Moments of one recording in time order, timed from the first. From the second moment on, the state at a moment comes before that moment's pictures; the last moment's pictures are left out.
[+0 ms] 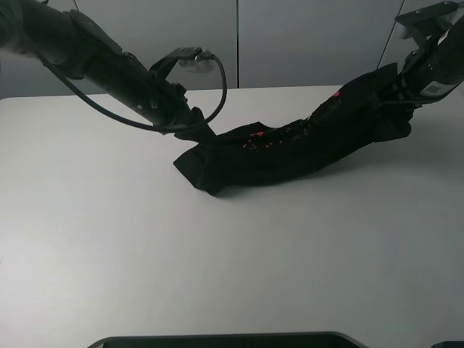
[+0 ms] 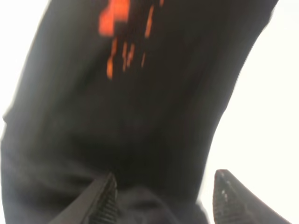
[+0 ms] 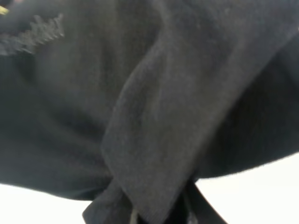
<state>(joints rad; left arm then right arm) -0.40 2.00 -1.32 -0.94 0.73 1.09 0.06 1.65 -1.04 -0.01 0.62 -0.27</state>
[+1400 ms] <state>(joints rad) -0.40 1.51 -1.47 -0.96 0.71 1.09 0.59 1.97 -1.14 0.67 0.49 -0.67</state>
